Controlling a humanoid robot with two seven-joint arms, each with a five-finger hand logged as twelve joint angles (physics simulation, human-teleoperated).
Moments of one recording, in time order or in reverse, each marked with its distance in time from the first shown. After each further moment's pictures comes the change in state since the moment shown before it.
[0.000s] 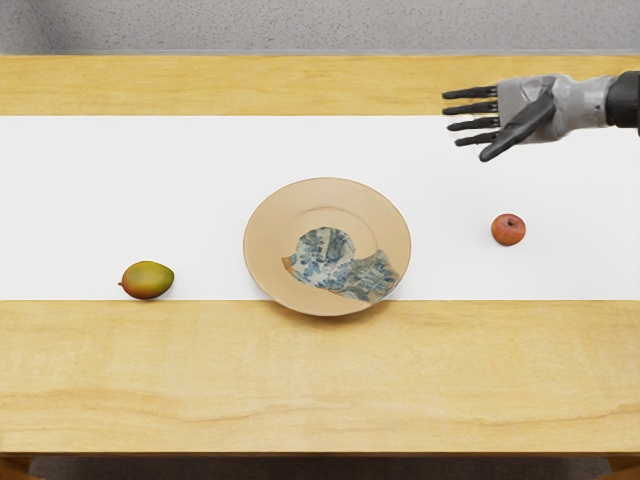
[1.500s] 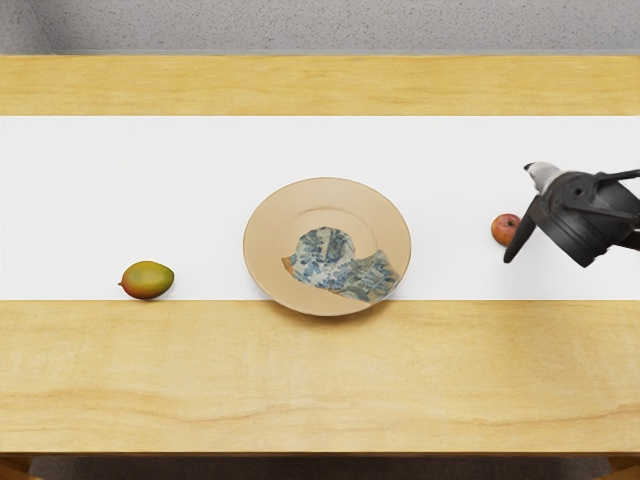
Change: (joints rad) left arm -0.001 0.000 0.000 0.000 0.000 0.000 0.000; right arm 0.318 0.082 -0.860 0.658 -0.406 -1.210 0.000
